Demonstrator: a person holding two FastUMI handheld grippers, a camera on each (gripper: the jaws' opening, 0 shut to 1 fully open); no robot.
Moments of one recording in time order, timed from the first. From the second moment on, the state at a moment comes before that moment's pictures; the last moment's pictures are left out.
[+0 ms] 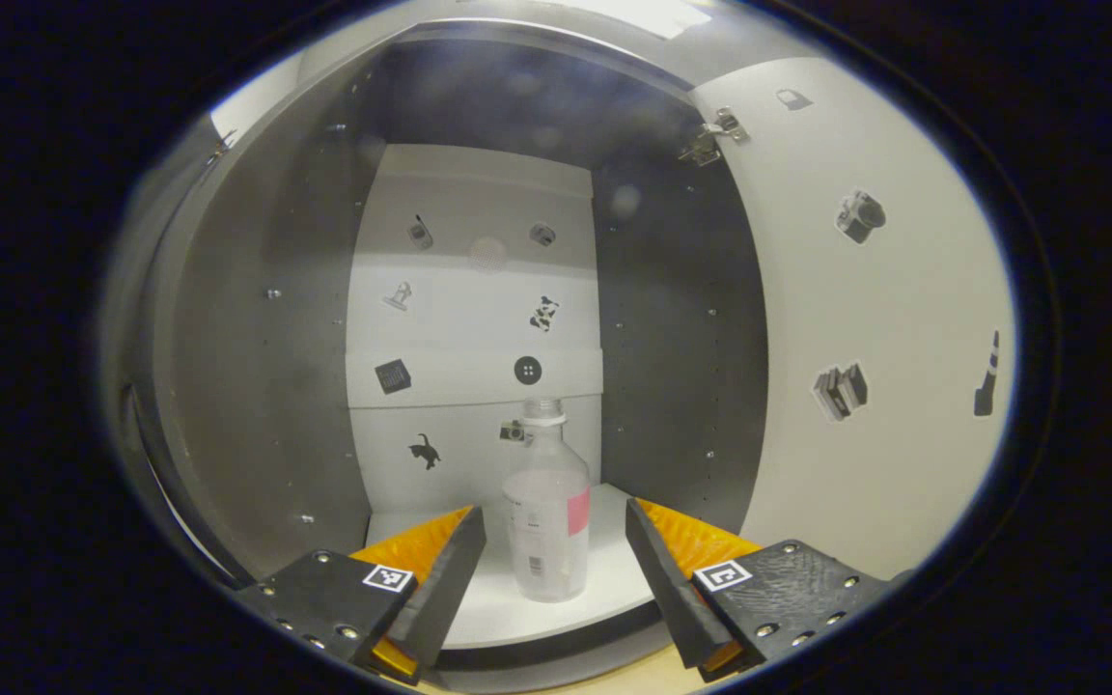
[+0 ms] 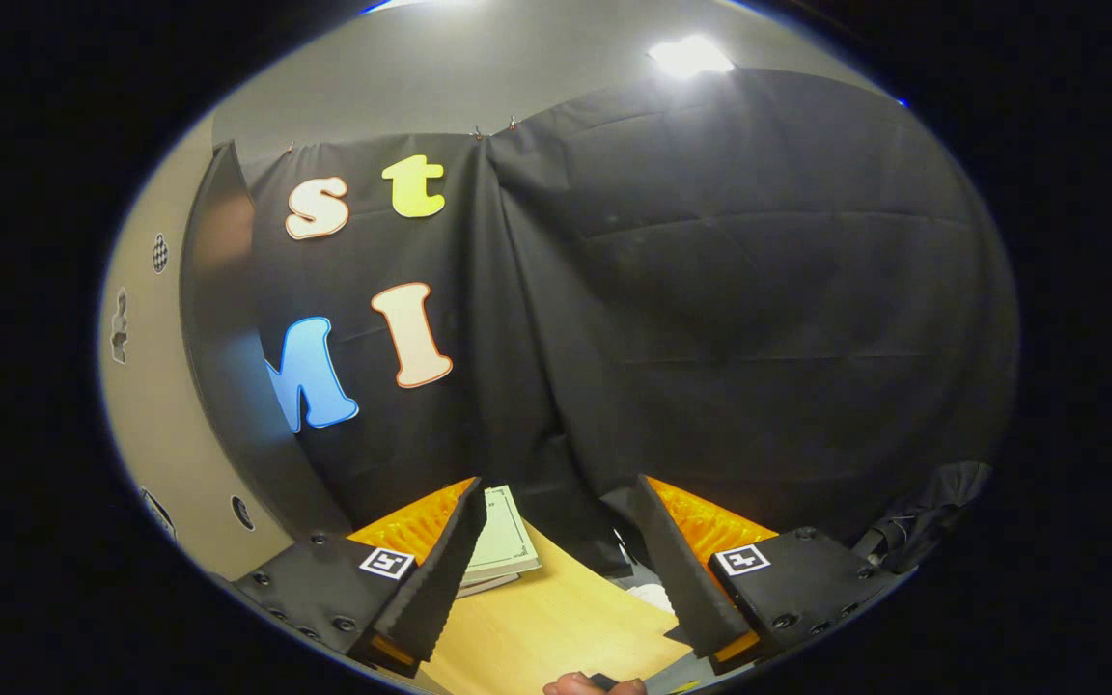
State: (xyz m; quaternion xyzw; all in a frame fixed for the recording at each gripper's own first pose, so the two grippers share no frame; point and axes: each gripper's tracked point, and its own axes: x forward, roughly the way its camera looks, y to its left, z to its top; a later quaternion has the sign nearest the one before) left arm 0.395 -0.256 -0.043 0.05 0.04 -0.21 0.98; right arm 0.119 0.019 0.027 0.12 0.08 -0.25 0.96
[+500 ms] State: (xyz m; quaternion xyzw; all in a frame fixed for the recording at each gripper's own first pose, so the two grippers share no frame) left arm 0.443 -0.268 -0.071 0.06 0.05 -0.21 0.97; right arm 0.124 0.013 0.019 0.11 0.10 -0.26 0.95
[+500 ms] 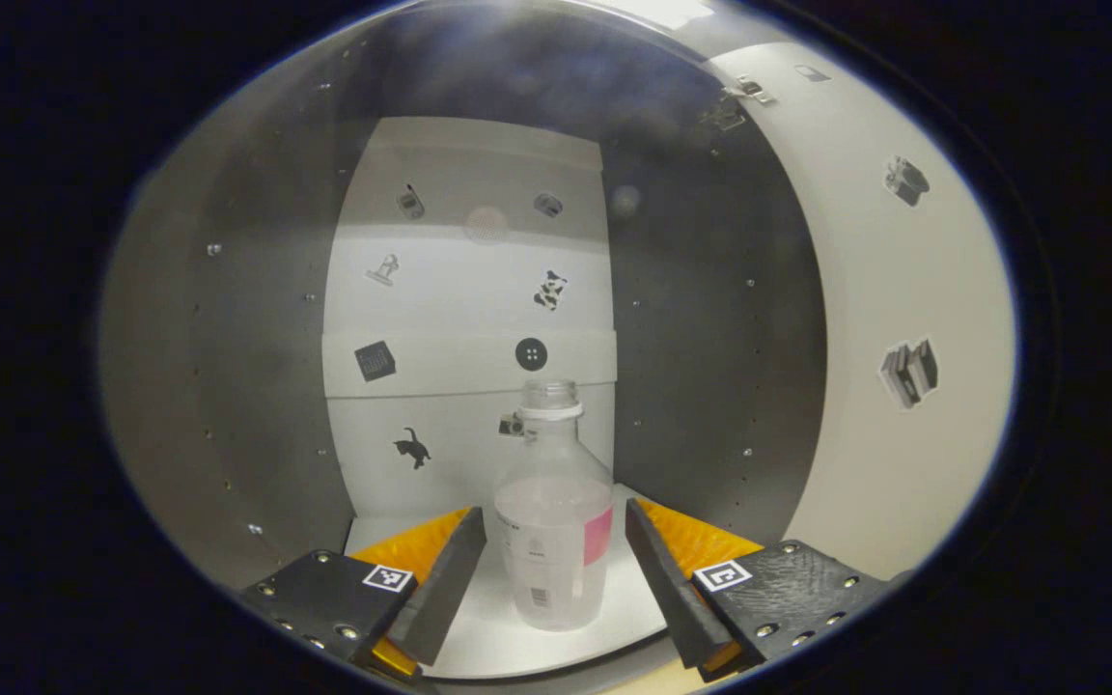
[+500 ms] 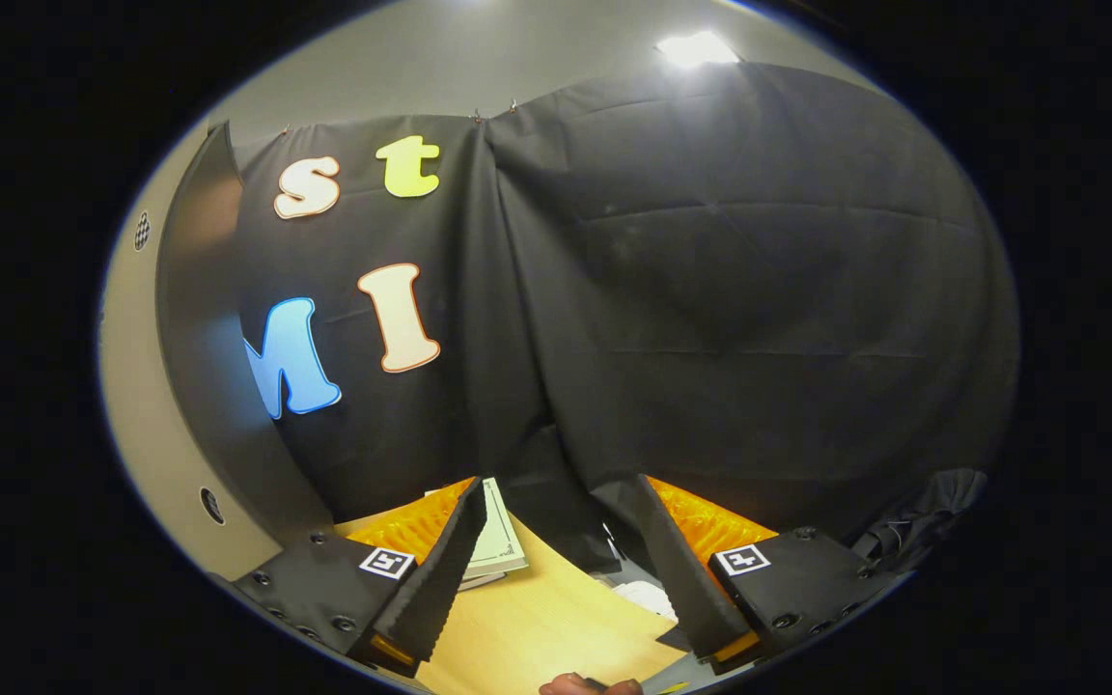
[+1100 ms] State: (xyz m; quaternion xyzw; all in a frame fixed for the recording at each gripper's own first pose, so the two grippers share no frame) left arm 0.455 -0.270 -0.075 0.07 0.05 -0.21 0.97; right arm 0.131 0.011 0.017 0.10 0.11 -0.26 0.95
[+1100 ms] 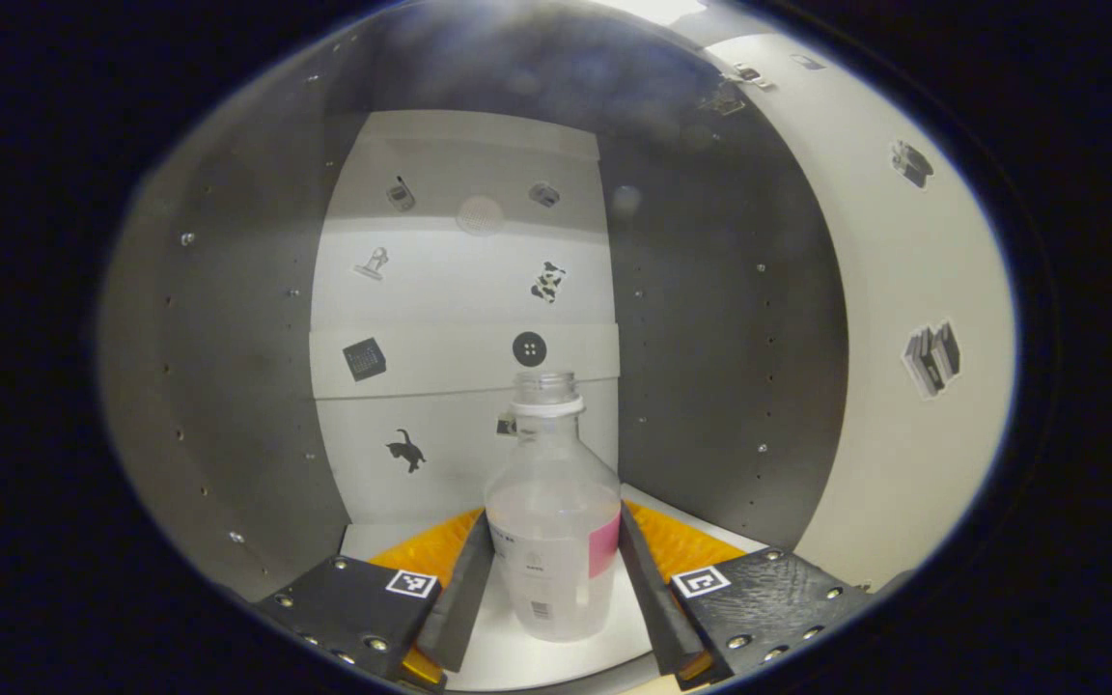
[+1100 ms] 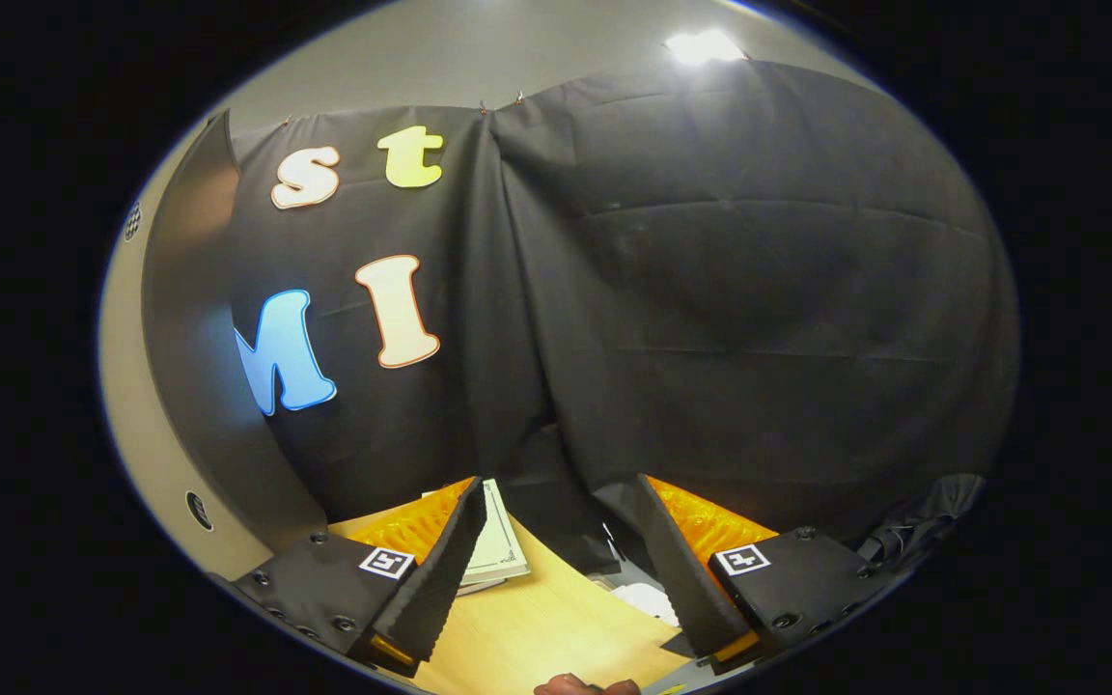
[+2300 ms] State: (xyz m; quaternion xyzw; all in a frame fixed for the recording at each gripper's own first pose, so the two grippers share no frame) left arm 0.272 -0.134 0.002 0.07 0.01 -0.18 0.98; right arm 0.117 0.038 0.020 0.08 0.11 -0.21 0.97
